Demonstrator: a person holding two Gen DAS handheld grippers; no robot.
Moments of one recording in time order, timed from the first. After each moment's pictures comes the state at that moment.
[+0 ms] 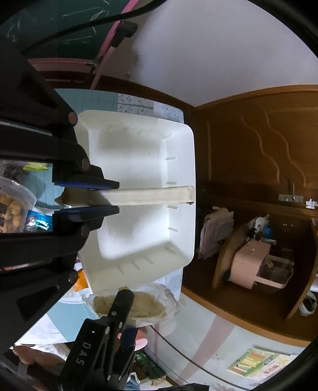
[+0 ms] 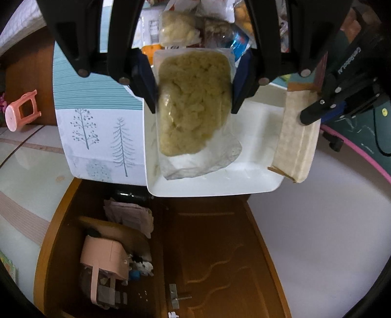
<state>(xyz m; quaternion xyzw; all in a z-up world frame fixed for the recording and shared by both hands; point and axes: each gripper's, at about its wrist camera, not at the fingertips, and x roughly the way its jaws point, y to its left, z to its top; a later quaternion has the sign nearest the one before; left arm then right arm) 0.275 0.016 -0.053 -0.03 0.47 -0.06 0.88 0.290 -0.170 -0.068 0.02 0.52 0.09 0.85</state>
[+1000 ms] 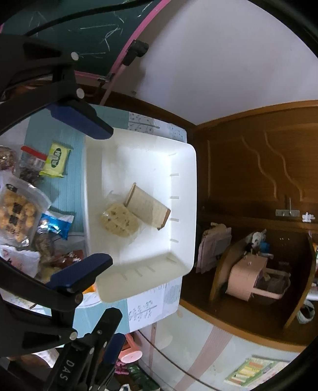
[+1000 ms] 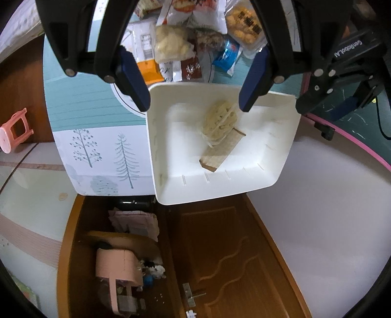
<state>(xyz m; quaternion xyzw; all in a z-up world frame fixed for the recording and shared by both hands) 0.242 0.009 -0.029 -0.02 0.46 -0.01 0.89 0.247 -0.194 -0.056 0.08 0.51 0.08 0.86</state>
